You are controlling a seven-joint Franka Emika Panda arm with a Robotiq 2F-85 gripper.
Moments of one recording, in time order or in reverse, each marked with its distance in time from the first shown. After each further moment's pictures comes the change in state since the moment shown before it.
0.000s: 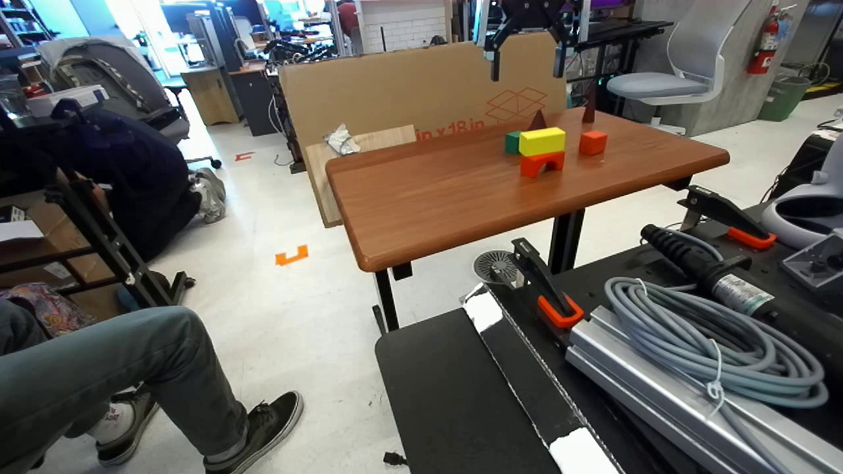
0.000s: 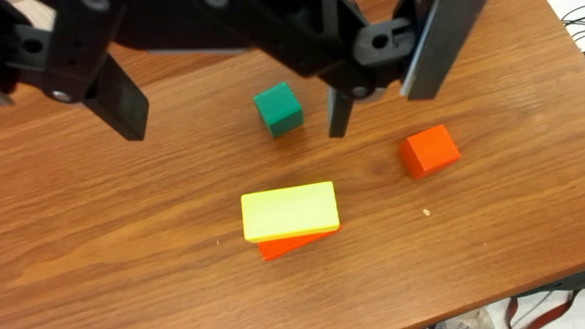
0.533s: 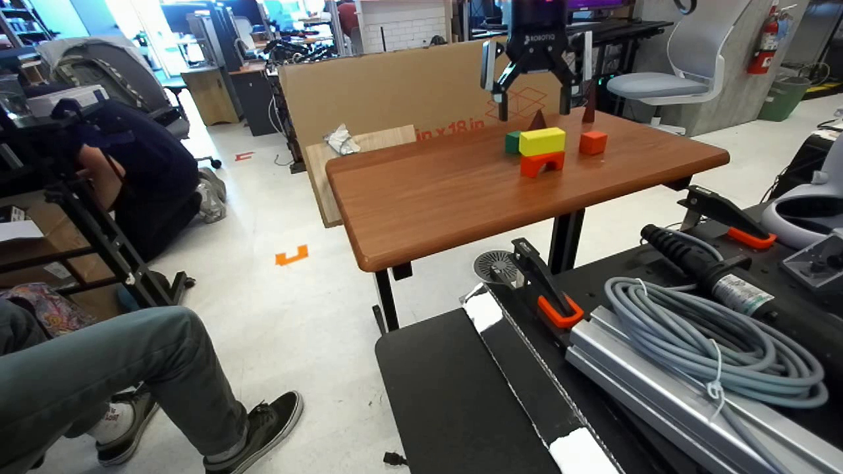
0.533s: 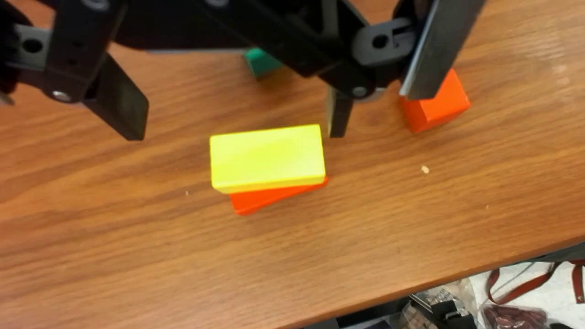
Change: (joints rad) arm -0.001 0.081 0.000 0.017 -0.011 -0.033 -0.028
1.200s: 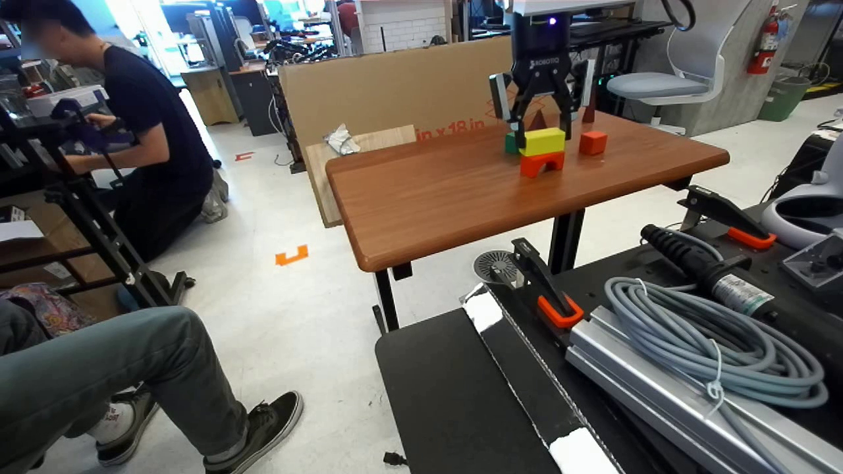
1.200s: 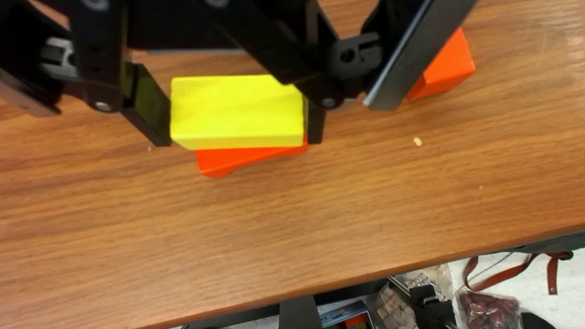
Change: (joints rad) arm 0.001 0.065 0.000 0.010 -0.054 -0.026 -0.022
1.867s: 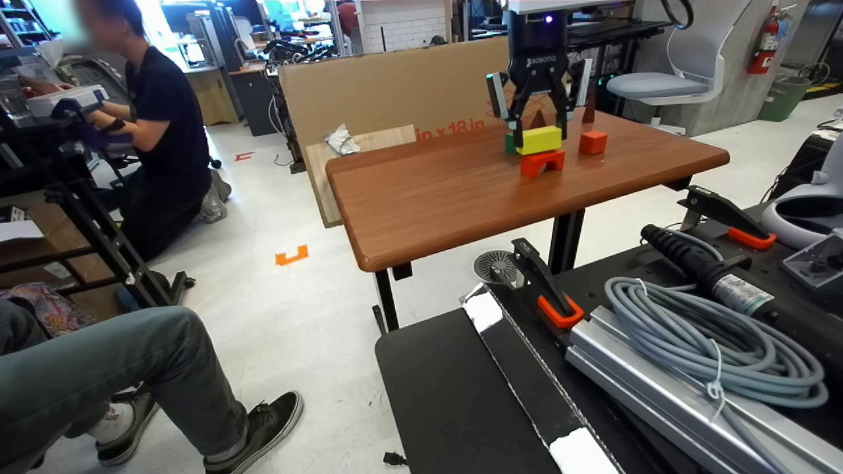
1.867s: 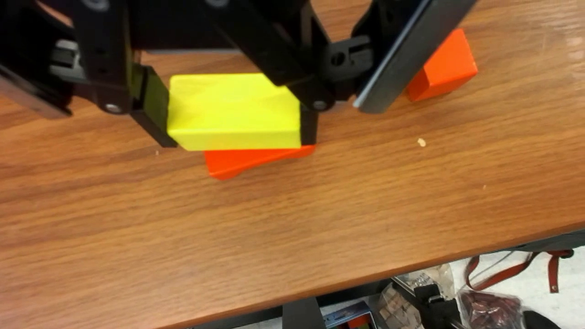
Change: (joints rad) arm 0.003 -0.005 0.003 0.001 0.000 0.000 0.018
